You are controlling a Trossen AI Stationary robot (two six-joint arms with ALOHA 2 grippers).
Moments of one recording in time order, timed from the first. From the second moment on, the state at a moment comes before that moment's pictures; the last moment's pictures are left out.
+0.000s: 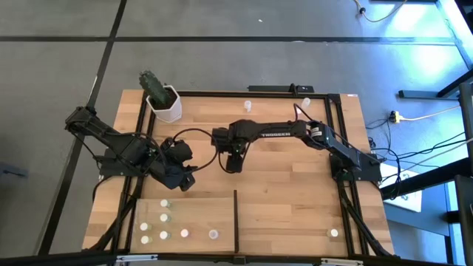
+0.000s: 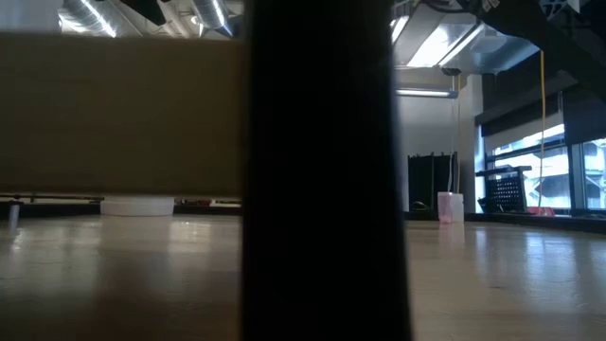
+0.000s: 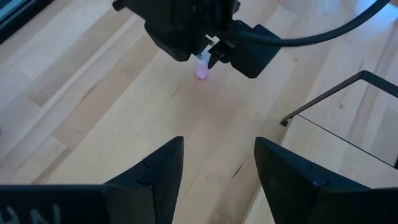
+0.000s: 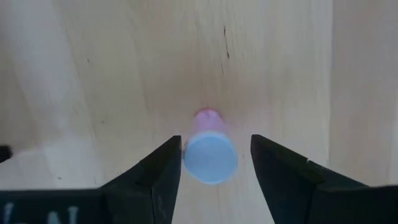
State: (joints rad) left arm -0.50 1.26 1.28 -1.13 -0.56 -1.02; right arm -0.06 2.33 2.07 -1.15 -0.04 0.07
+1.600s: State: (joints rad) left arm -0.35 1.42 1.26 -0.85 -0.53 -0.45; right arm 0.33 1.82 2.35 -1.50 0.38 0.25
